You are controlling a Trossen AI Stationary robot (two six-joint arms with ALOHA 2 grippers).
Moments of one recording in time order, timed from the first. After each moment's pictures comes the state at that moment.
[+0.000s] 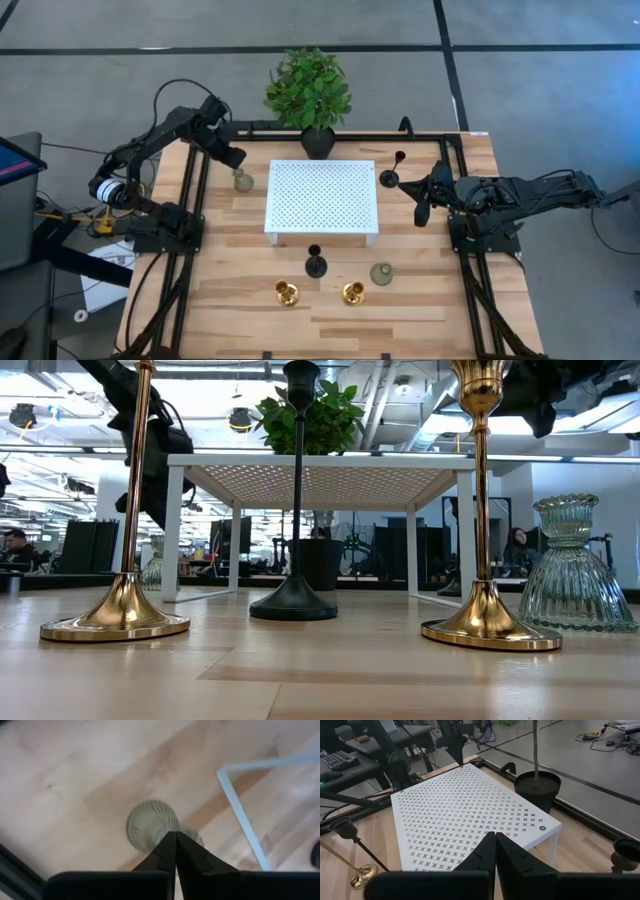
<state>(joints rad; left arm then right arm) 1.10 1.23 1.00 -0.98 0.32 0.15 0.17 0.62 0.63 -0.39 0.58 0.41</state>
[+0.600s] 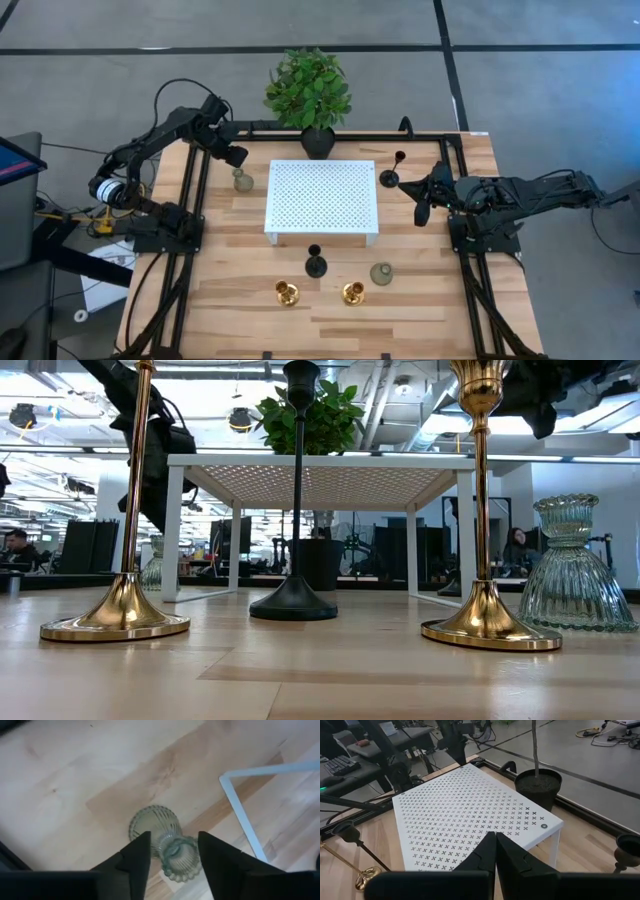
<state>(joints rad) 1.08 1.23 1.00 -0.96 0.30 0.13 0.17 0.62 0.63 -0.39 0.57 0.45</state>
